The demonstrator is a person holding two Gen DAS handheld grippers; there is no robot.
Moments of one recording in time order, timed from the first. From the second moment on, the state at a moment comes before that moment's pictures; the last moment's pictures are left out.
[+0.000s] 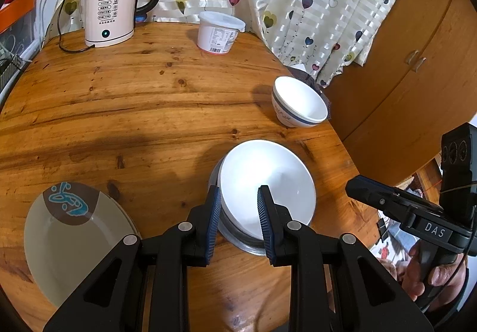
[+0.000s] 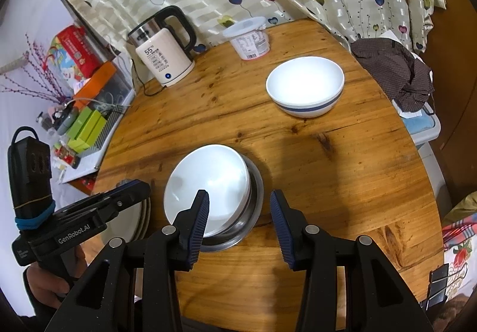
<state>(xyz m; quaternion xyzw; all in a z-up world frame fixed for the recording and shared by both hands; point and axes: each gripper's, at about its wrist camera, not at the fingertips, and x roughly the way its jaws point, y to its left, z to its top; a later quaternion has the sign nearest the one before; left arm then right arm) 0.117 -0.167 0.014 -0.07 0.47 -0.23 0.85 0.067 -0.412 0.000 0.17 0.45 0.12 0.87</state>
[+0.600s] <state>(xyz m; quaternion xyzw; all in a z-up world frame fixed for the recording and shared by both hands) 0.145 -0.199 0.029 -0.04 0.47 -0.26 0.84 0.088 -0.436 0.002 0.18 0.44 0.10 0.87</state>
